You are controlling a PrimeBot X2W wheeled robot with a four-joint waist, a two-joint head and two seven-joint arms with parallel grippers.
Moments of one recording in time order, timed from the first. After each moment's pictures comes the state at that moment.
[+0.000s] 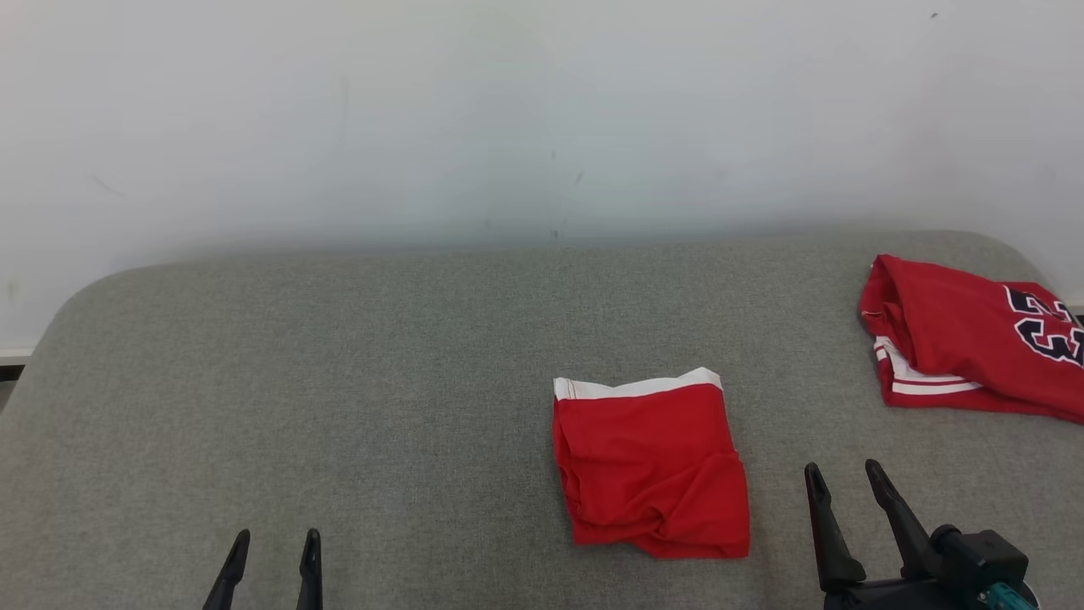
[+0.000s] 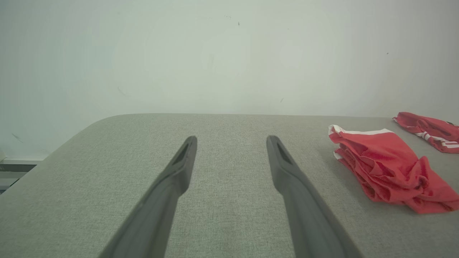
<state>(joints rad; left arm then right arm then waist) 0.12 0.11 -0.02 0.10 -0.18 -0.13 -0.26 -0.03 -0.15 0.10 0.28 0.31 0.13 -0.26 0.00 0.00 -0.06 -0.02</state>
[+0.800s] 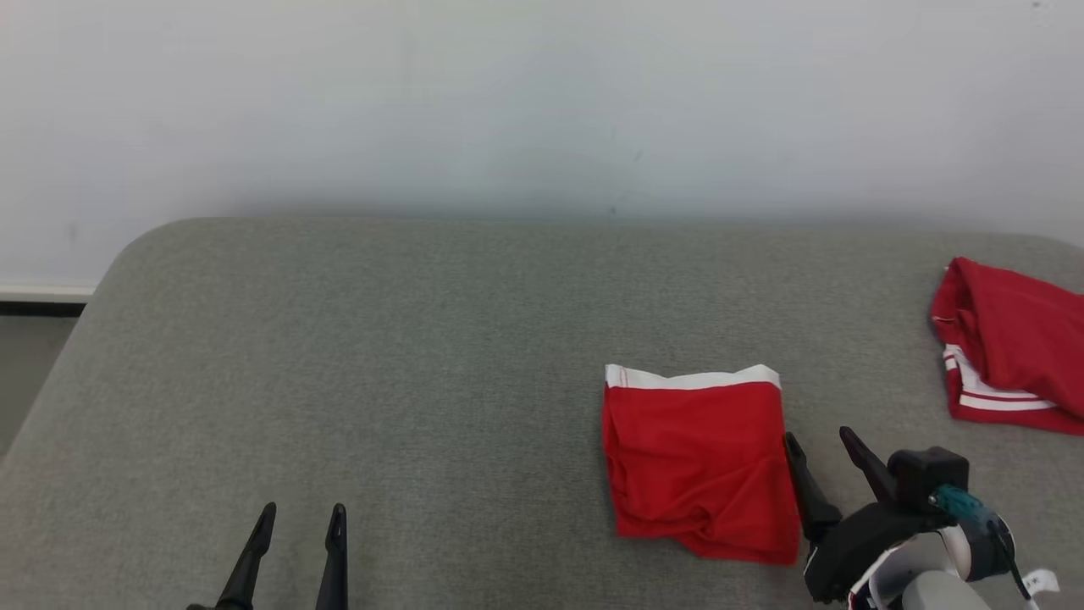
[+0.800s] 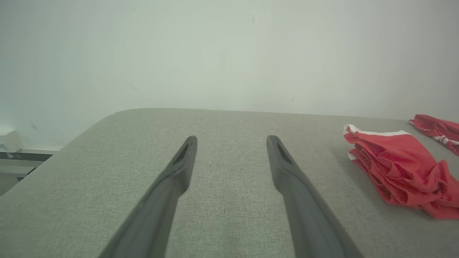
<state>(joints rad) 0.07 0.09 -0.05 0.12 -0.17 -0.13 -0.26 -0.27 -0.19 0.18 0.58 0.32 0.13 -0.16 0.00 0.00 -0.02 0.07</state>
